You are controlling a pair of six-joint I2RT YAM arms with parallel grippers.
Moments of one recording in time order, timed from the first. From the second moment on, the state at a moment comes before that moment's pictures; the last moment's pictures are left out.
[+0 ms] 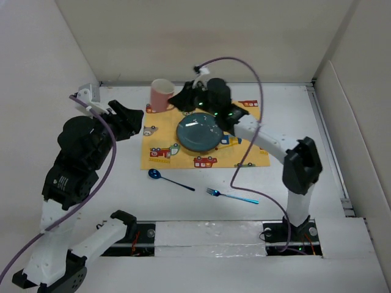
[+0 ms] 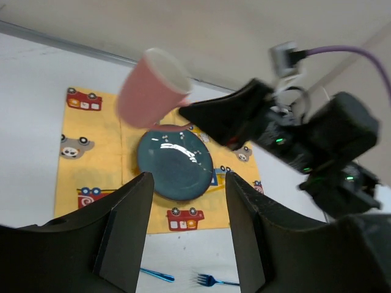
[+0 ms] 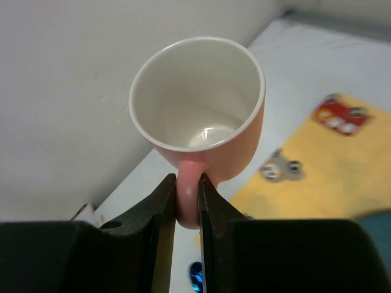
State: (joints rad) left arm -0.42 0.82 1.43 -0.76 -0.19 -0.53; right arm 0.78 1.97 1.72 0.19 -0.26 0.53
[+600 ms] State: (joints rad) left arm -0.42 1.06 1.28 -0.47 0.03 -0.55; right arm 0.22 1.71 1.31 0.15 0.00 0.42
